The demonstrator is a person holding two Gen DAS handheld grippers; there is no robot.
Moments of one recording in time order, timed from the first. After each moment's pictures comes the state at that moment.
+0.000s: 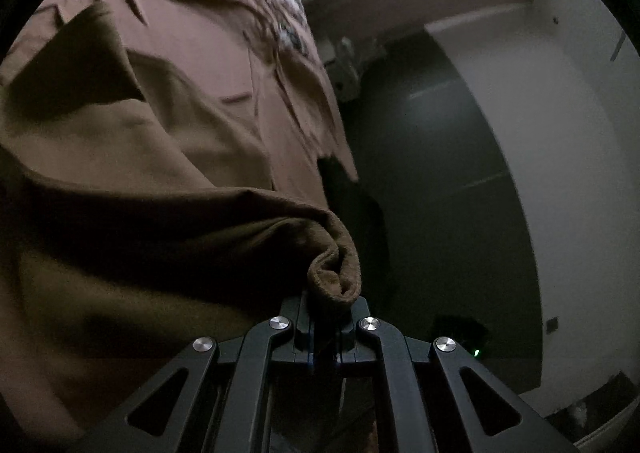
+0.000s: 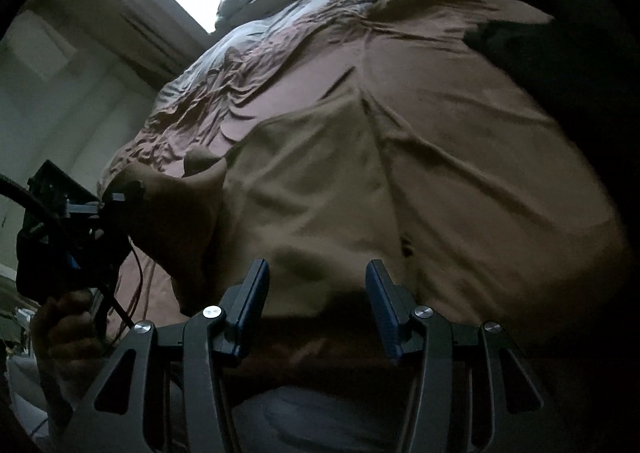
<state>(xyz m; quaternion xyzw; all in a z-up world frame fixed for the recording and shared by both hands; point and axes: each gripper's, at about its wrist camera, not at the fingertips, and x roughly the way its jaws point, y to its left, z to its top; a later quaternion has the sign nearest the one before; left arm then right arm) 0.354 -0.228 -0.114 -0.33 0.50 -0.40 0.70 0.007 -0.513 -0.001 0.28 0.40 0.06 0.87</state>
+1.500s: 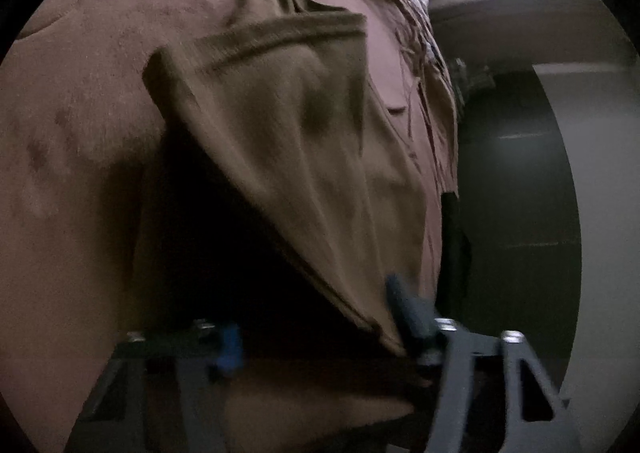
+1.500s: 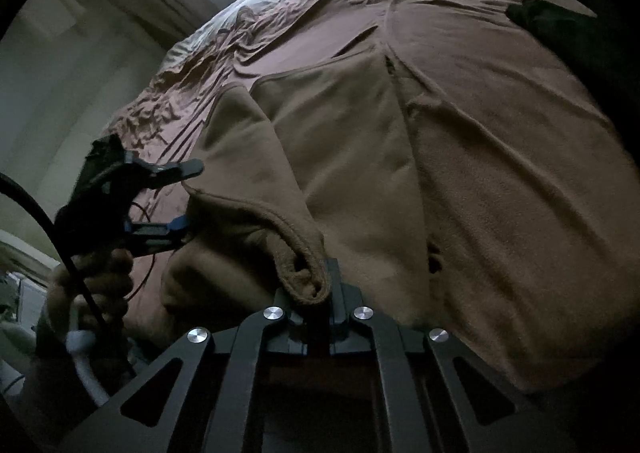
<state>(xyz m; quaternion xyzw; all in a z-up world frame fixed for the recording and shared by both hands) 0.423 -0.180 -0.218 -0.38 0.58 -0.23 0.69 0.053 -0.505 -0.031 0.24 0.44 0.11 0.86</state>
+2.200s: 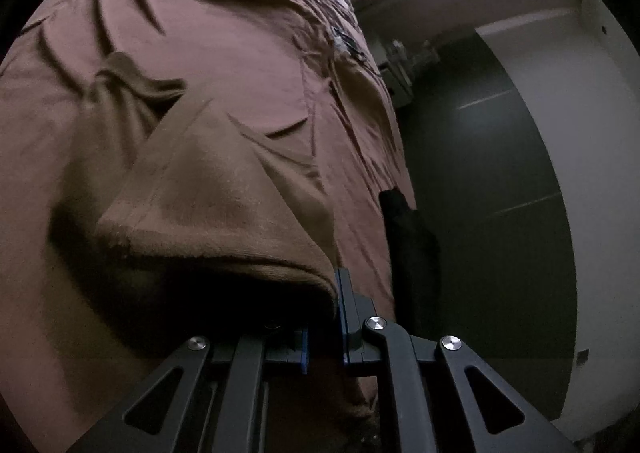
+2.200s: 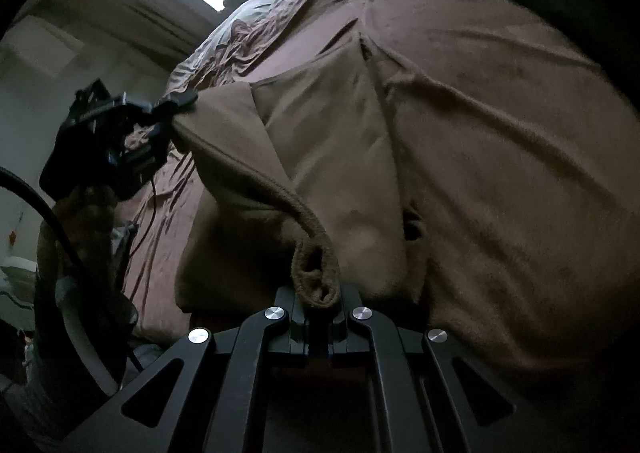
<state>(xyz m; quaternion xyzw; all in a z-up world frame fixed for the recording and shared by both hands) 0.460 -0.248 -0.143 -0.31 0.53 -0.32 0.72 0.042 -0.524 -0.056 0.31 0.43 0.12 0.84</state>
